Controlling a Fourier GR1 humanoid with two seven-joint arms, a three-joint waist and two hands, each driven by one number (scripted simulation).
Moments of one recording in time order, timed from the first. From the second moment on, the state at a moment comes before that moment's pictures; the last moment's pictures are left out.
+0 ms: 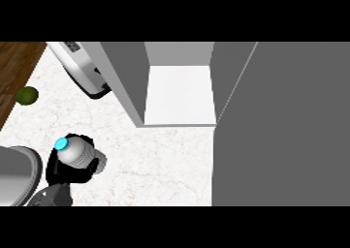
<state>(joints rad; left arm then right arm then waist) -0.22 0.21 0.11 -0.72 0.38 -0.30 -0.73 0.84 -0.30 -0.35 -2.36 -0.66 0.52 -0.14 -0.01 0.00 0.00</state>
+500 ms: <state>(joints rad) -0.21 0.09 -0.01 -1.02 0.35 -0.14 -0.54 0.85 -0.31 -0.37 -2.35 -0.69 0.53 -0.15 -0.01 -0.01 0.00</state>
